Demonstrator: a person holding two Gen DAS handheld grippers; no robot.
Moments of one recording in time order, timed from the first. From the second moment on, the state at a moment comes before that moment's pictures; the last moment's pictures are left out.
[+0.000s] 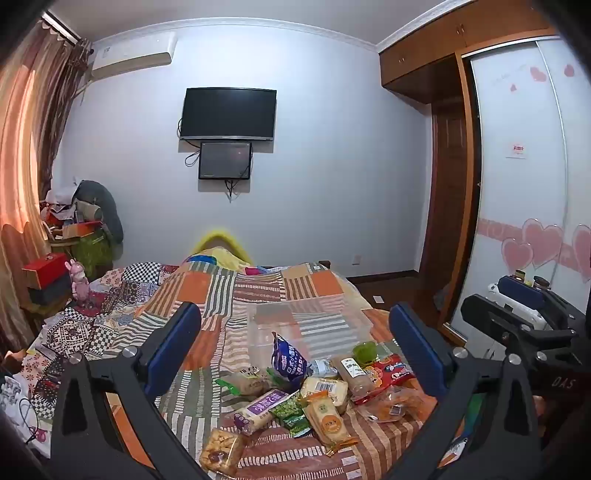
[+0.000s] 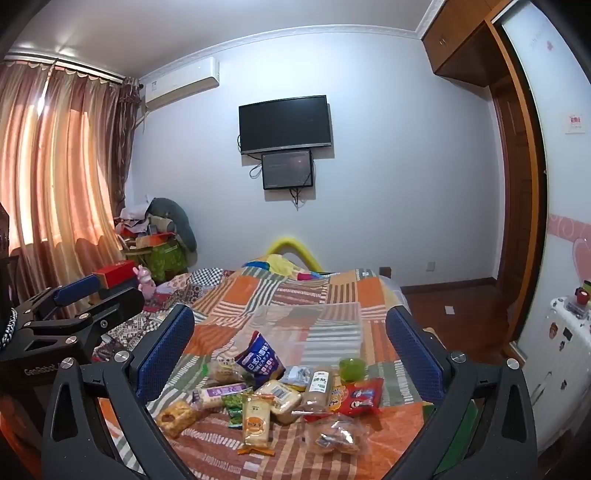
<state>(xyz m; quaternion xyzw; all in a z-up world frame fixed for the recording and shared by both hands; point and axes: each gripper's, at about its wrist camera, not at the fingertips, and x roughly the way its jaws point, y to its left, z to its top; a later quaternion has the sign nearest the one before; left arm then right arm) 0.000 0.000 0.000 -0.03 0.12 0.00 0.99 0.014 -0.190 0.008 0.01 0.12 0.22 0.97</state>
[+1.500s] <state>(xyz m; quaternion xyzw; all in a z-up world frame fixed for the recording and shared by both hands) 0.000 0.001 -0.006 -0.04 0.12 0.00 0.99 0.015 -0.188 0.004 0.01 0.13 0.21 0.97</state>
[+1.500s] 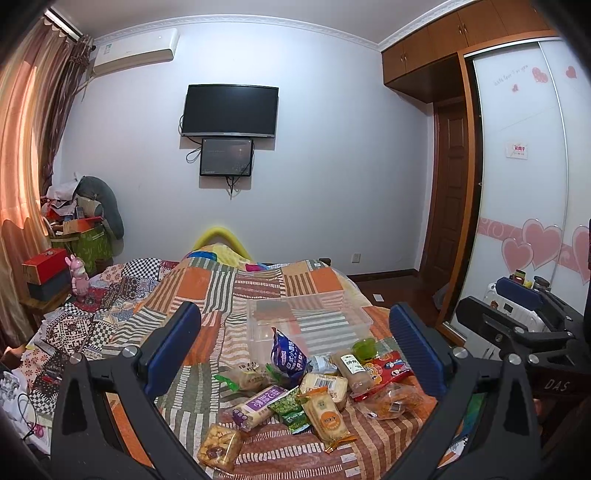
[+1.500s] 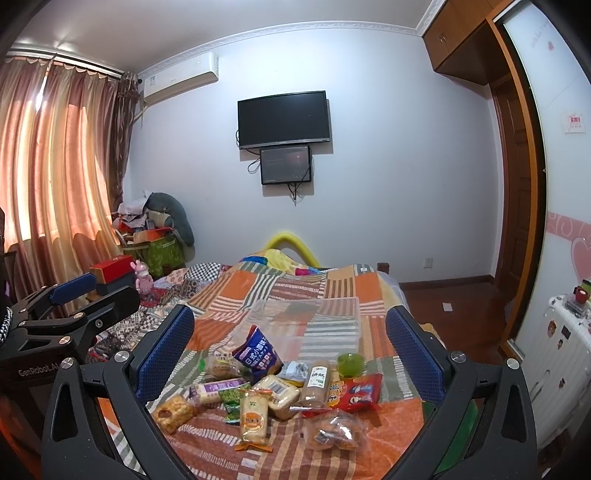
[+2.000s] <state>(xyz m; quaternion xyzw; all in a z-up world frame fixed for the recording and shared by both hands) 0.000 0.000 -0.008 -0.04 0.12 0.00 0.99 0.015 -0.188 0.004 0.01 0.14 0.21 0.97</state>
